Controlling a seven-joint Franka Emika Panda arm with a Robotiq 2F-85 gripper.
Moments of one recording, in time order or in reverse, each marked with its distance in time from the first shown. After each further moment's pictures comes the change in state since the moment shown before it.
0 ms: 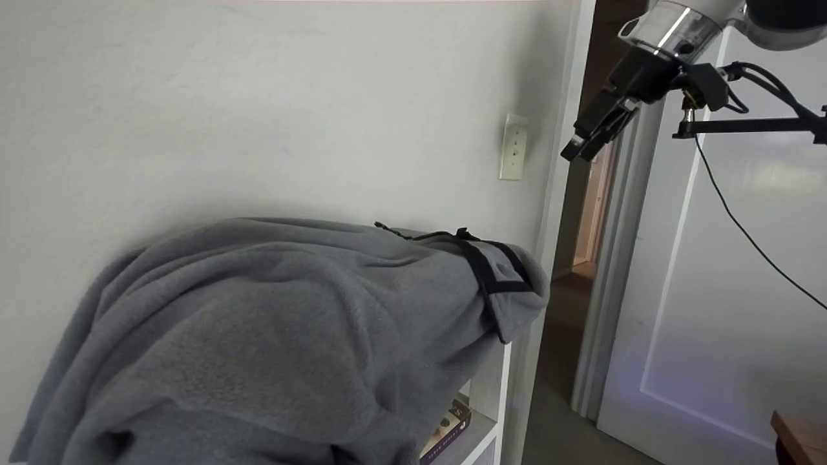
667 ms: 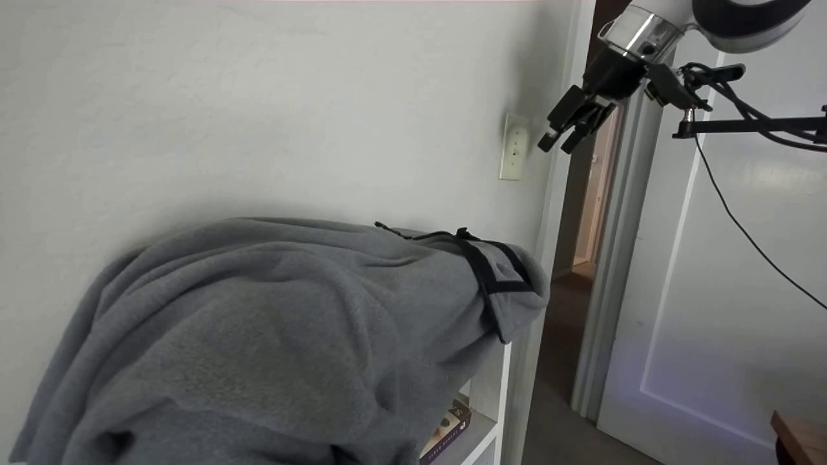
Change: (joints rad) arm -0.043 0.128 0.001 0.127 -0.001 0.037 0.032
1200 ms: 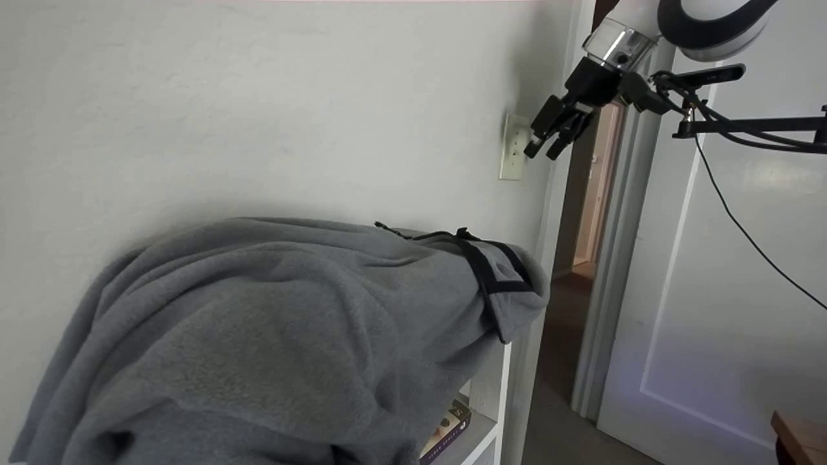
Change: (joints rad) arm -0.012 0.100 -0.005 0.085 -0.002 0.000 0.037
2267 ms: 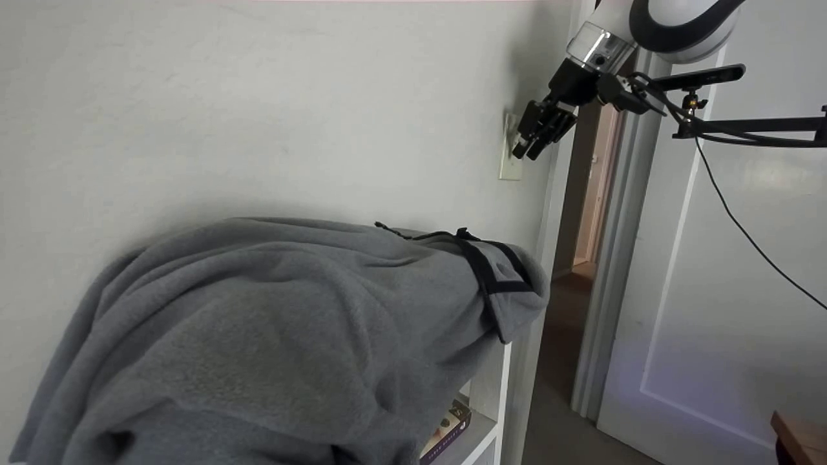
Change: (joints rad) arm 0.009 0.088 -0.016 0.099 0.000 0.000 0.020
